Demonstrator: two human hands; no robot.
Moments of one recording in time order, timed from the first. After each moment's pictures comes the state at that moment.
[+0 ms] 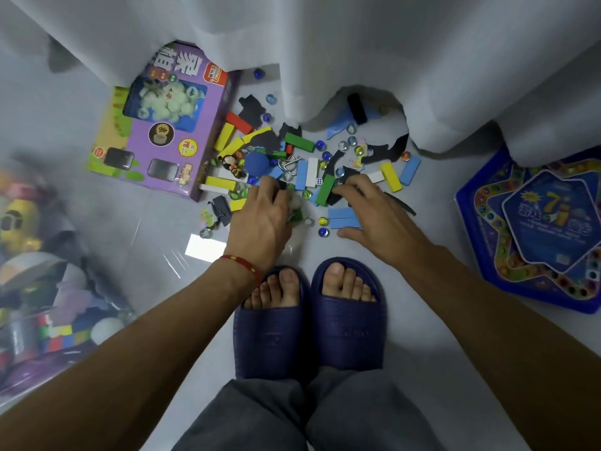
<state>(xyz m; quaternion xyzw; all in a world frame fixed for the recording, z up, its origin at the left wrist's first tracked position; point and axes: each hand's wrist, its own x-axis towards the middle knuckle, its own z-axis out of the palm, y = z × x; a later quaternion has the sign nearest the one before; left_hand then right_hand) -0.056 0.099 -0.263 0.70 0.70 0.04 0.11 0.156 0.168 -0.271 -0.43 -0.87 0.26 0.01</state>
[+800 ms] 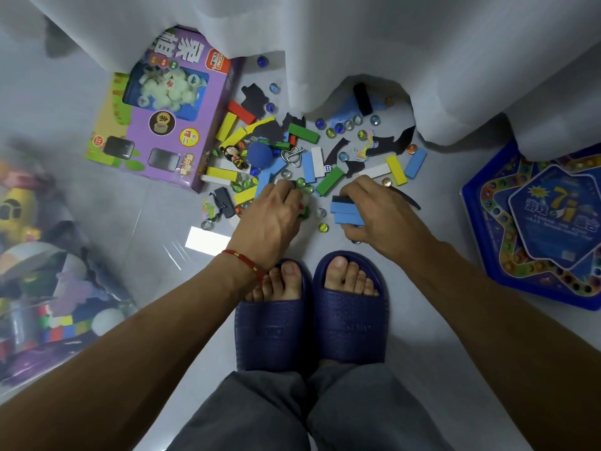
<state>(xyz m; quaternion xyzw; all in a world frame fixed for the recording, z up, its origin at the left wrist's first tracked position) -0.055 0.099 -0.278 0.75 0.64 0.11 0.11 0.157 0.165 -0.275 -0.39 -0.89 0.22 0.03</state>
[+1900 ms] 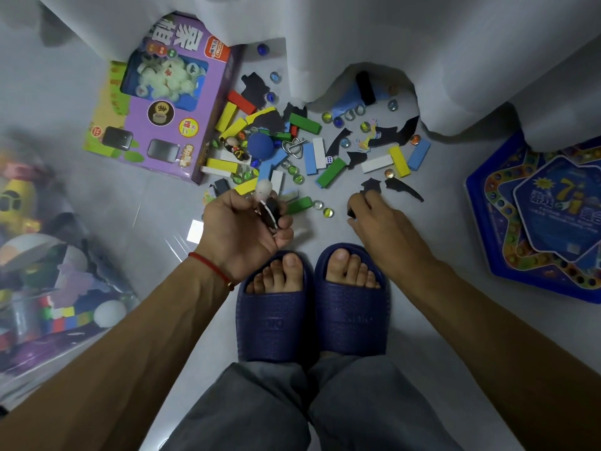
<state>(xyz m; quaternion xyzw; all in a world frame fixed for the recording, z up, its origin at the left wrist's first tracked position) -0.069 0.077 -0.234 -0.08 0.44 0.49 0.75 0.159 0.127 -0.280 -0.45 -0.88 0.15 0.02</state>
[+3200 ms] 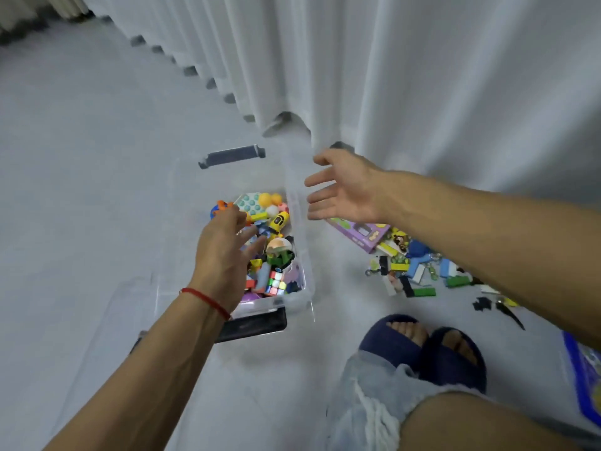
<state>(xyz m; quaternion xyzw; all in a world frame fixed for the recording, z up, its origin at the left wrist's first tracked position) -0.235 -0.132 0.033 -0.04 0.64 0.70 0.30 -0.170 0.058 0.051 -0.39 -0.44 0.81 -0.07</state>
